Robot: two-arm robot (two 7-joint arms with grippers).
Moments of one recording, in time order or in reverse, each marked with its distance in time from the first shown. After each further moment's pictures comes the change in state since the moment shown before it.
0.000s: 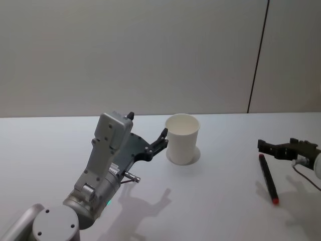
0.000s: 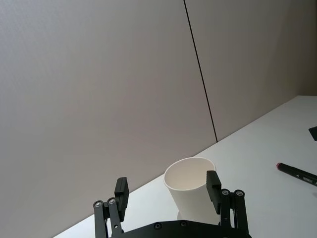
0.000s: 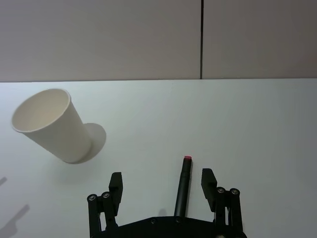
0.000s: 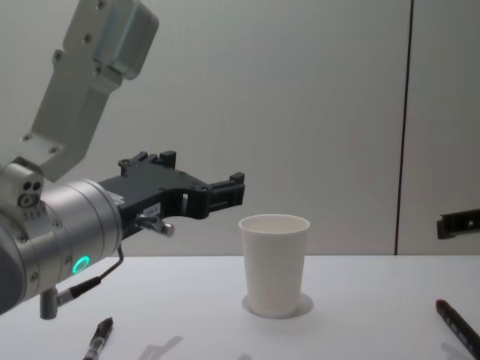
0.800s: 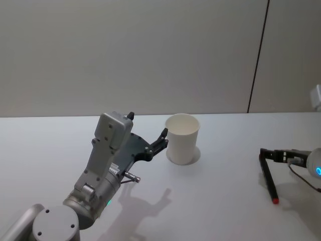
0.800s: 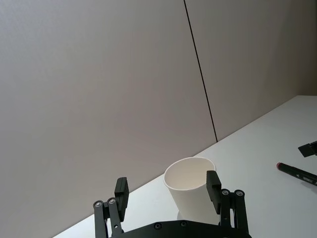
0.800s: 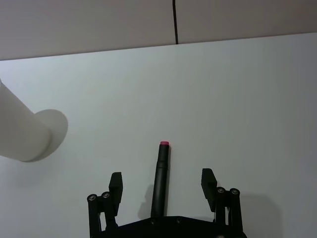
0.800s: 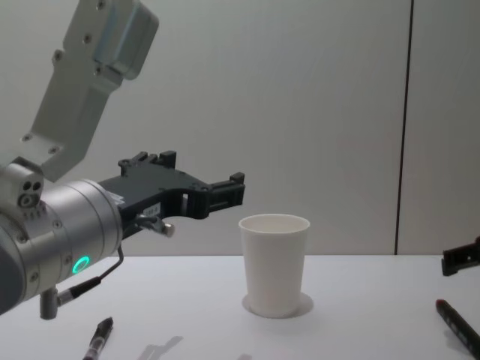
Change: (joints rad) left arm 0.000 0.000 0.000 0.000 0.000 0.000 0.000; right arm 0.127 -0.062 -0.004 0.204 -0.011 0.106 -0.069
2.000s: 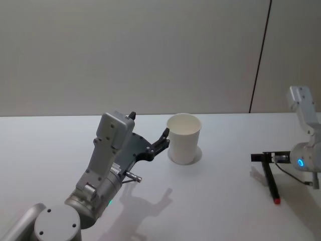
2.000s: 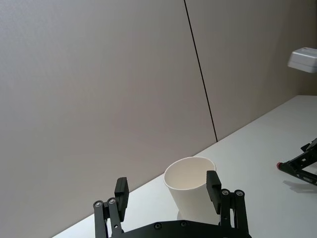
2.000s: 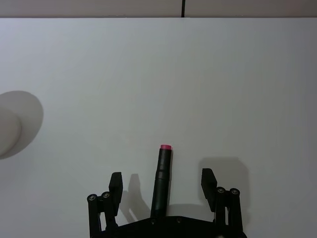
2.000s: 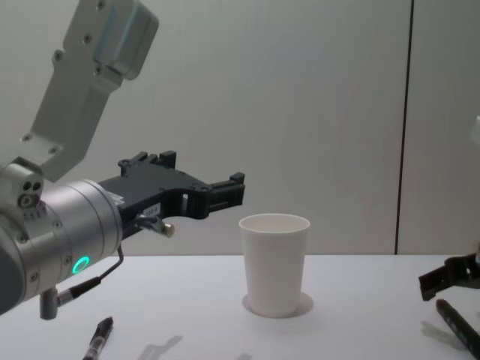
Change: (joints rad) left arm 0.000 0.000 0.000 0.000 0.000 0.000 0.000; right arm 0.170 -0.069 -0.054 0.248 -0.156 0.070 0.056
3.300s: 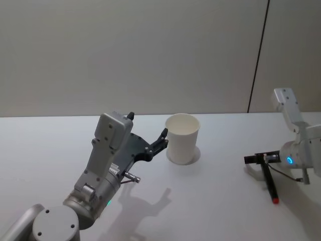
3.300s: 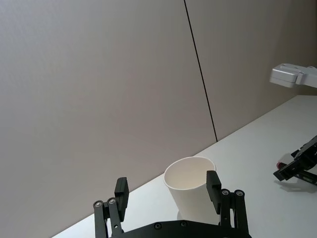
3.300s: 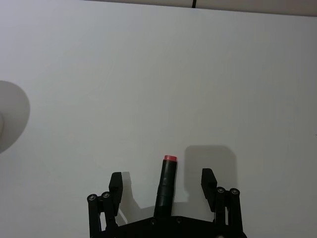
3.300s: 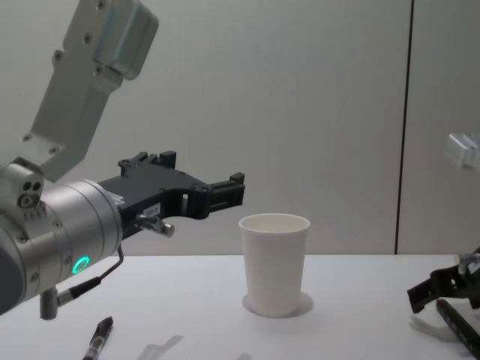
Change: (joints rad) left arm 0.000 0.000 0.000 0.000 0.000 0.000 0.000; right arm 0.094 -0.035 -0.028 0.173 -0.131 -0.024 0.094
